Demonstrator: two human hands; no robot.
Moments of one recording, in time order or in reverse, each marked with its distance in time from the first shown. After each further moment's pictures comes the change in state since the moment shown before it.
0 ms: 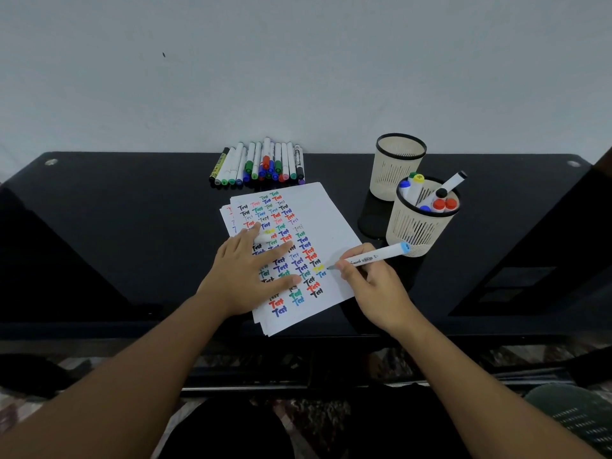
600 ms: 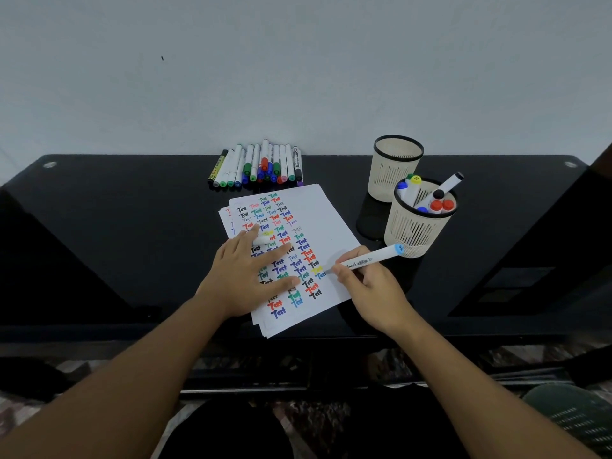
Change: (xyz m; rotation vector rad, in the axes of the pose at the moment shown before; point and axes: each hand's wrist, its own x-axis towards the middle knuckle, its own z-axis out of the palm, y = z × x) left_hand -0.001 0.000 0.001 -0.015 0.023 0.003; right_hand 0.000 -0.003 0.000 -0.028 -0.025 0.013
